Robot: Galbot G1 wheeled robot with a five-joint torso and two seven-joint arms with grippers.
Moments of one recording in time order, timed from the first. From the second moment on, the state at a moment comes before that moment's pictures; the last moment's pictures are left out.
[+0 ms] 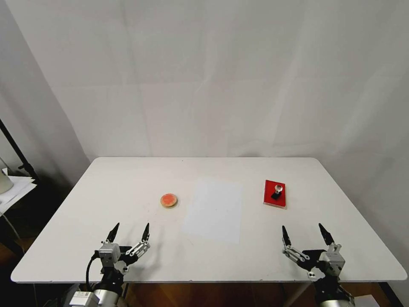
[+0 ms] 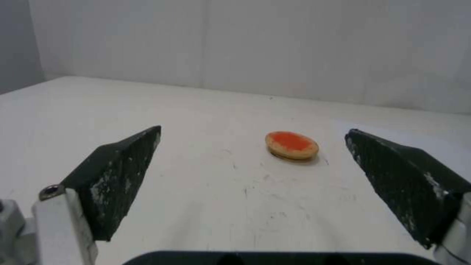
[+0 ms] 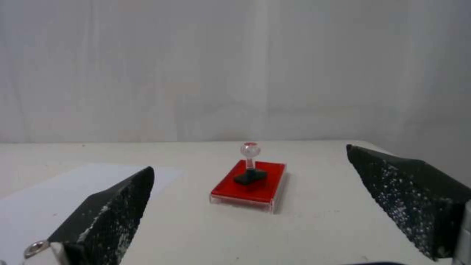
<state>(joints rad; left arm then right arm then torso) 1.66 -1.23 -0.53 -2.09 -0.38 -0.22 -0.07 -1.74 1.19 0.53 2.15 0.17 0.25 0.22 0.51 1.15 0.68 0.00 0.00</state>
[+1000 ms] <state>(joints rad) 1.66 -1.23 -0.53 -2.09 -0.38 -0.22 -0.07 -1.17 0.76 0.24 1.91 0.79 0.01 0.29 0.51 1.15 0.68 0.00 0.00</state>
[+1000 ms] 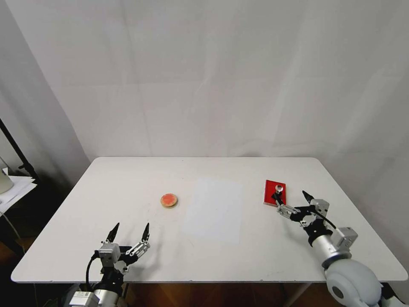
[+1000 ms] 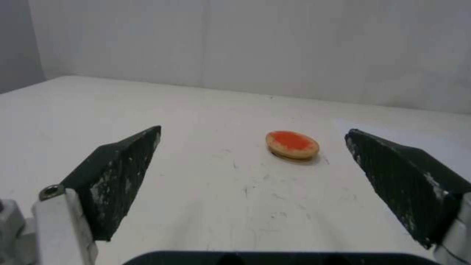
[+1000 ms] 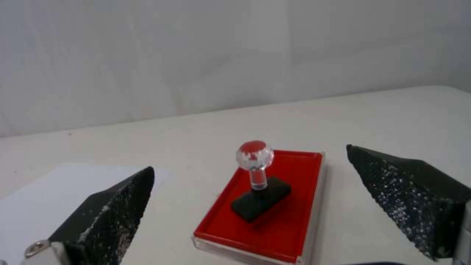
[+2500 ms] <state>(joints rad) 1.66 -1.23 -0.53 -2.09 -0.38 -0.22 -0.07 -0.94 0.82 0.05 1.72 0.82 0.00 0.31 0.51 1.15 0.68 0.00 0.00</state>
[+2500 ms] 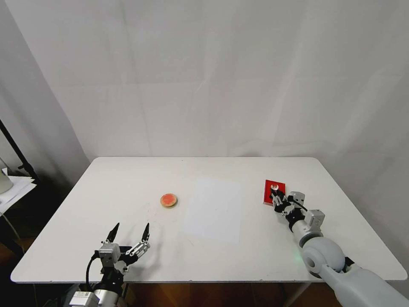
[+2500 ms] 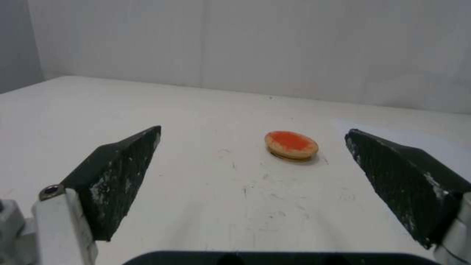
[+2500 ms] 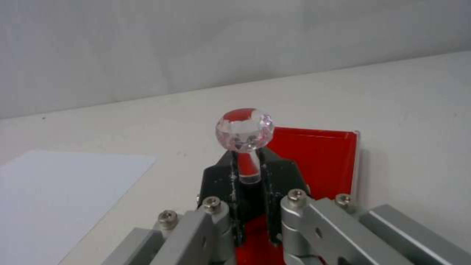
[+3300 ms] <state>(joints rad) 1.66 -1.23 -0.53 -2.09 -0.38 -0.22 -0.07 -0.63 0.77 -0.23 1.79 0.90 0.05 0.14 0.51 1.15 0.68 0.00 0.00</state>
